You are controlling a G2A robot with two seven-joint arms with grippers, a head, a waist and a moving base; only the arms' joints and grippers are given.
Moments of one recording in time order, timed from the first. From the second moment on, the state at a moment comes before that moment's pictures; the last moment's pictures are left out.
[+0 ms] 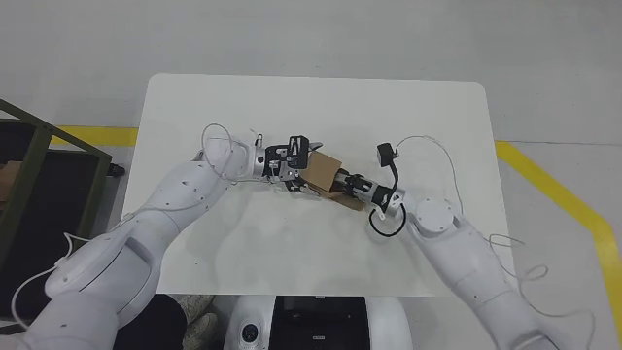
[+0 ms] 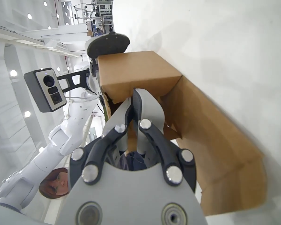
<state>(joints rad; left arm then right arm) 0.69 -1.17 -0.59 -0.82 1.78 -0.84 0.74 -1.10 -1.25 0.93 -1.11 0.26 -0.32 0.66</state>
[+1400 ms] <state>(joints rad) 0.69 -1.17 -0.59 -0.82 1.79 -0.86 0.75 -1.32 -1.18 1.20 -1.32 0.17 -0.32 0.71</state>
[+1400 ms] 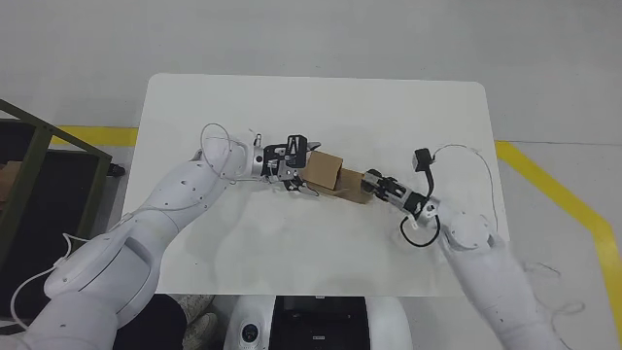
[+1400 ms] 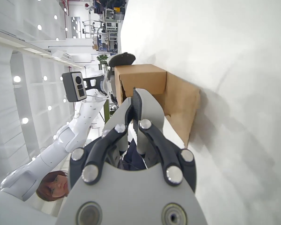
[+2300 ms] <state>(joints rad) 0.69 -1.17 -0.60 -0.83 1.79 -0.86 0.76 -1.07 -1.26 0.96 -1.07 0.24 -0.31 0.73</state>
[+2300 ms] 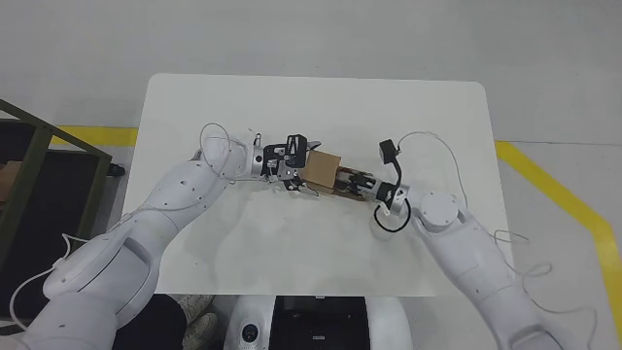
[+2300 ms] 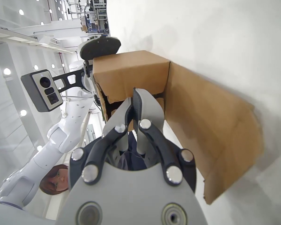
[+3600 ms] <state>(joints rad) 0.69 -1.17 -0.60 -0.83 1.79 -0.86 0.76 -0.97 -1.33 0.88 -0.90 0.30 -0.41 0.79</state>
